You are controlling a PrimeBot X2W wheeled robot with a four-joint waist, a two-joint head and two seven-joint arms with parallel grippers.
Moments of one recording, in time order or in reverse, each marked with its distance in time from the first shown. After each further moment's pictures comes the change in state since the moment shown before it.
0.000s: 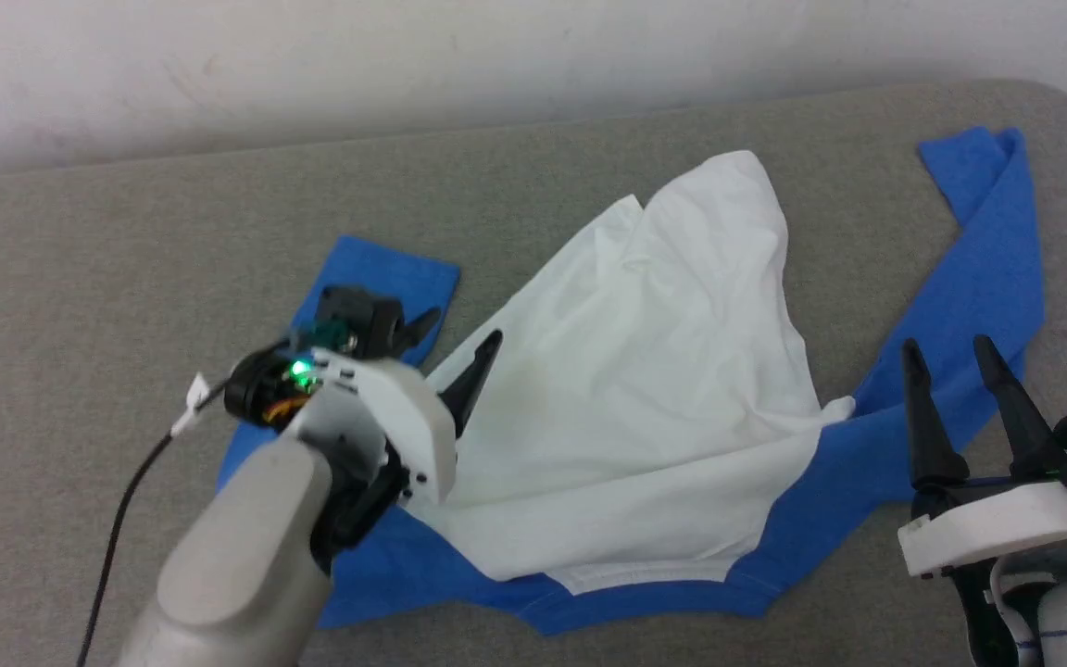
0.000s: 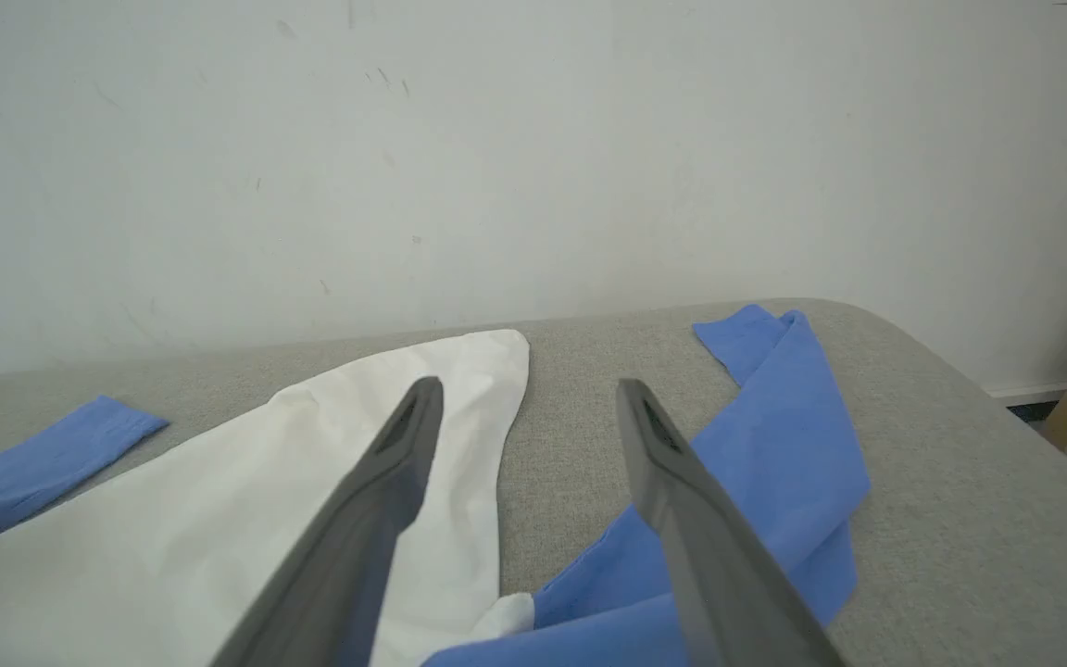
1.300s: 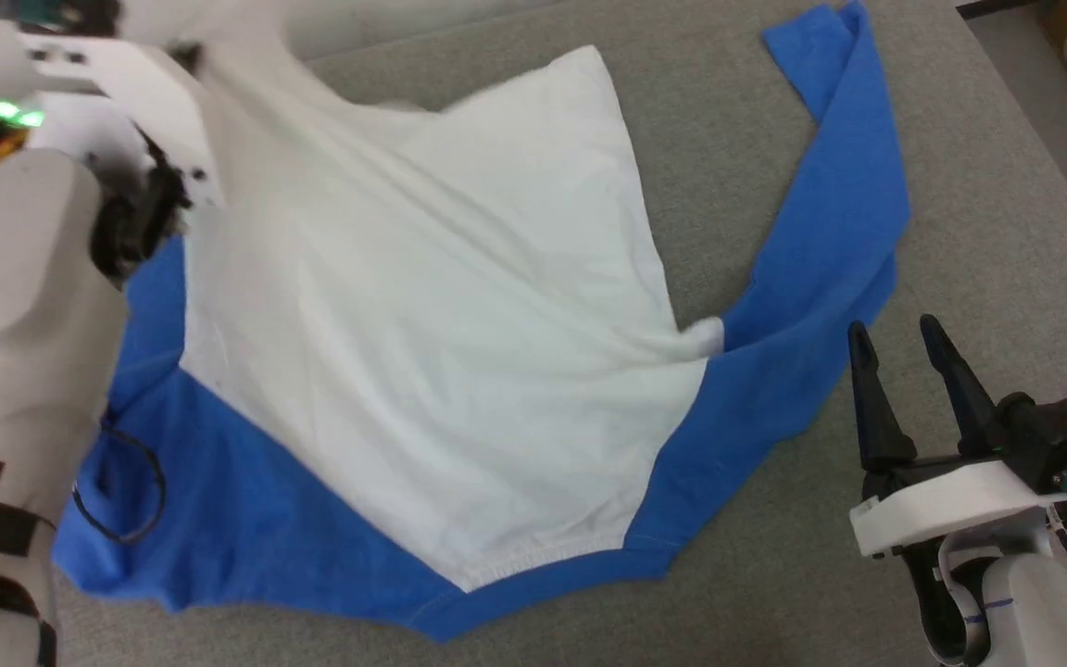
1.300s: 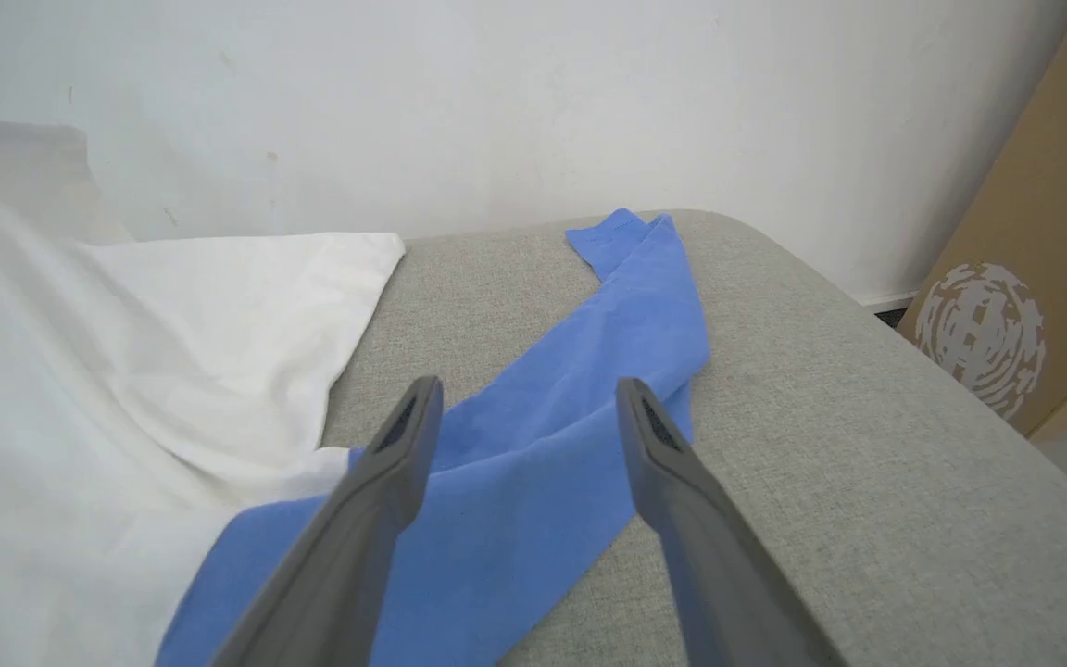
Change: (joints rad) left arm -0.618 0.179 -0.089 0.491 -0.189 0.120 0.060; right arm -0.074 0.040 0.053 0.092 -0.042 0.000 -0.060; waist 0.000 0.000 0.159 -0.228
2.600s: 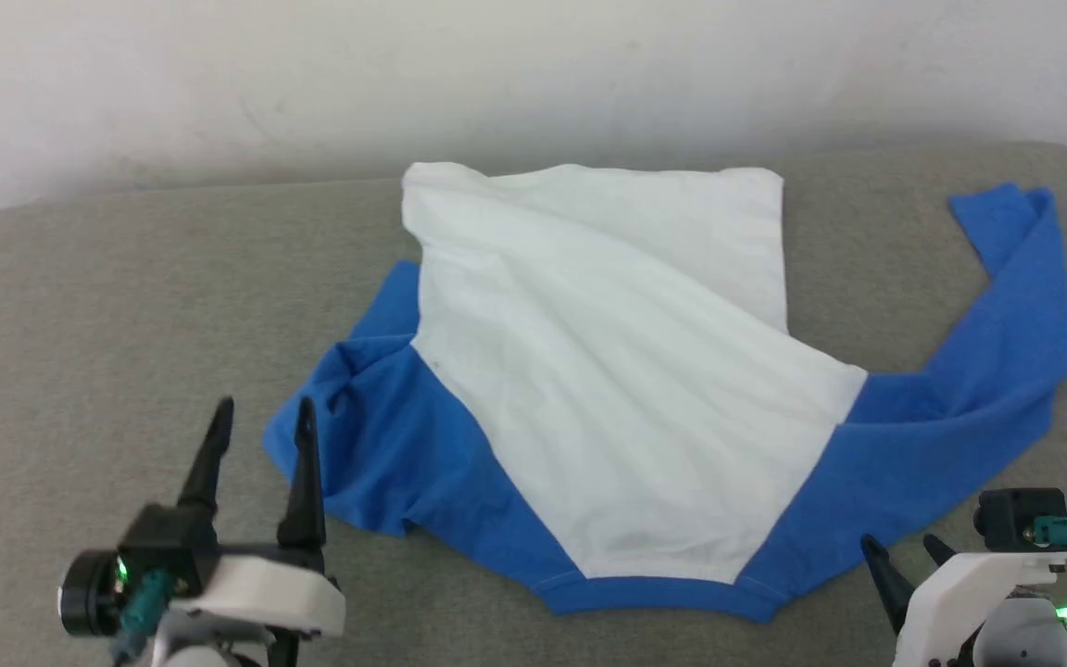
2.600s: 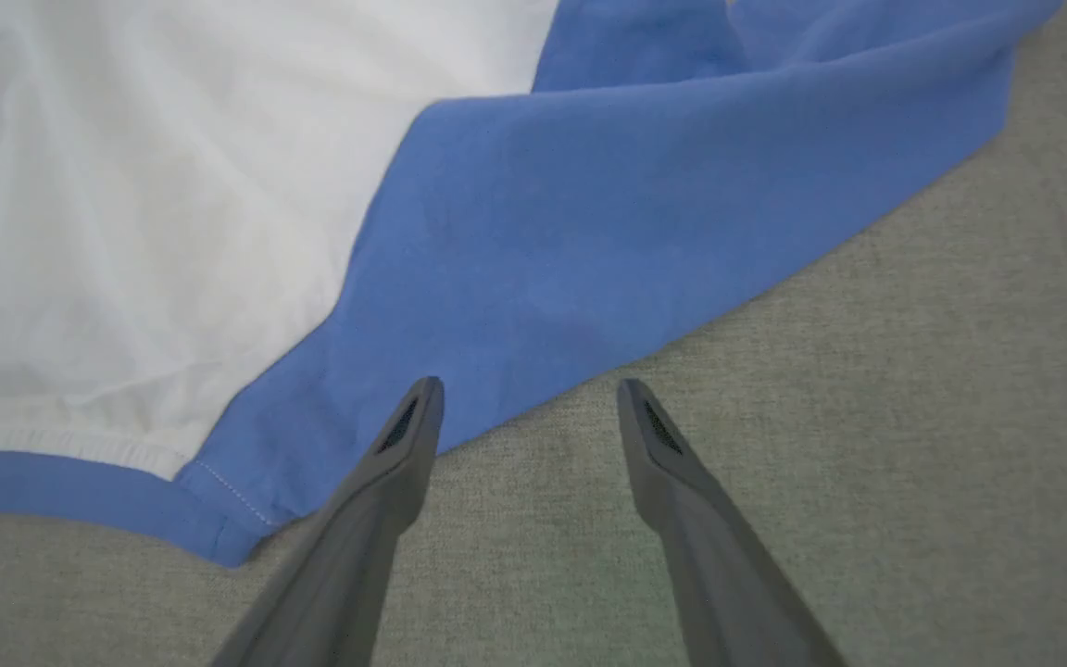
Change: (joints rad) left arm 1.004 -0.111 0.289 -0.740 0.292 0.190 -0.501; right arm 0.210 -0.024 -0.081 -0.071 0.025 0.000 0.630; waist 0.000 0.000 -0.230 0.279
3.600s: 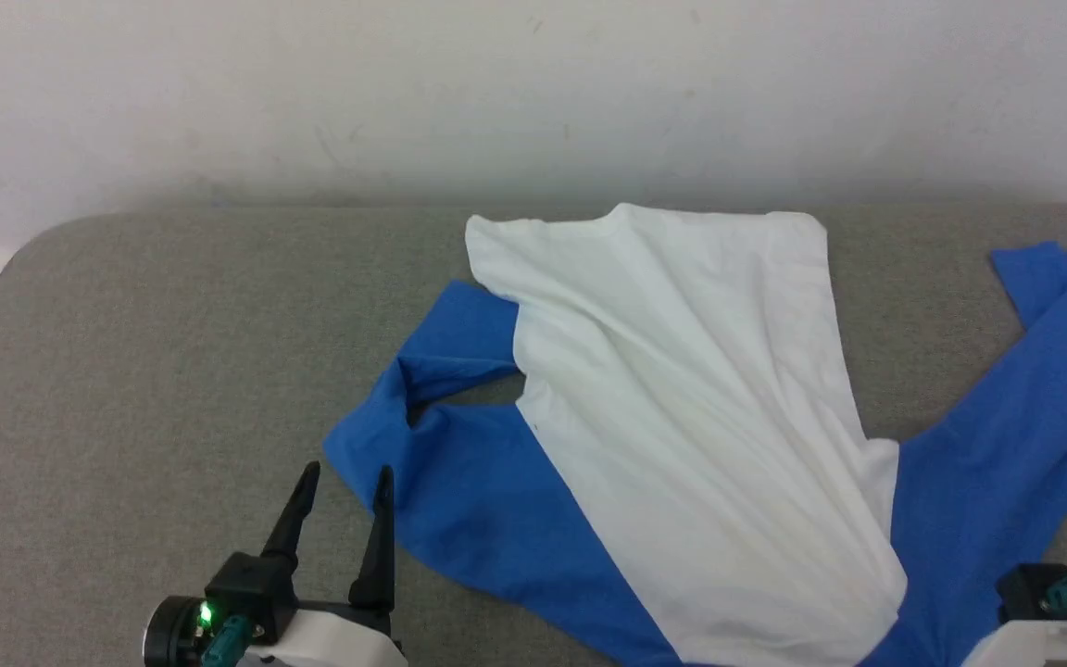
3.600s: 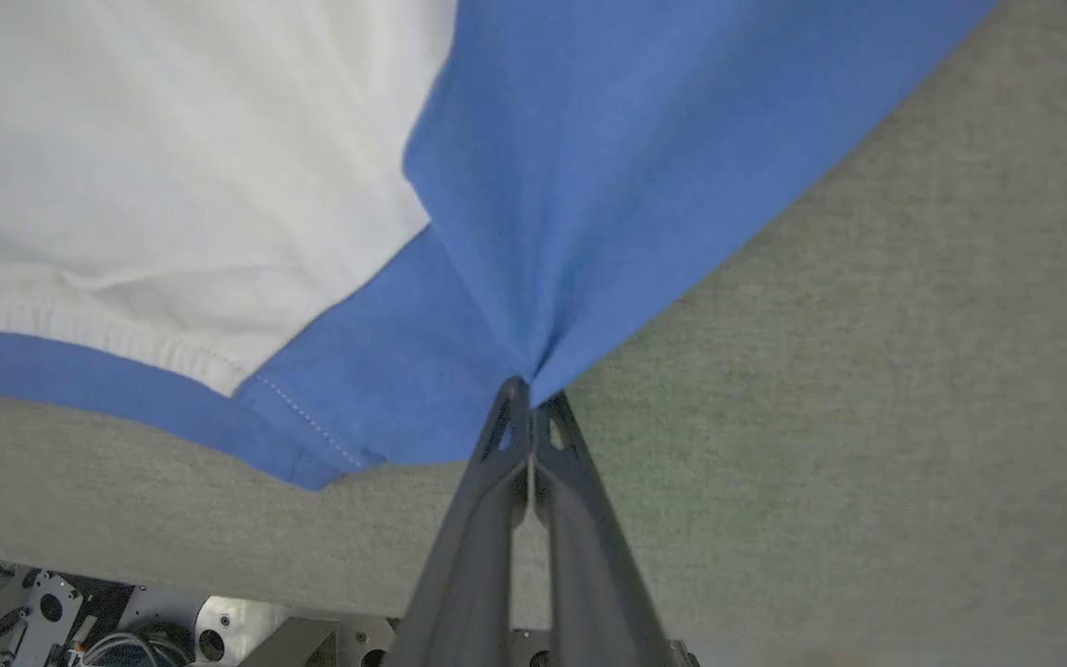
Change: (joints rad) left arm 0.095 -0.165 0.037 0.068 0.141 -0.143 0.000; right arm 0.106 -0.058 -0.035 -0.027 0.056 0.000 0.348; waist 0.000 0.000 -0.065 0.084
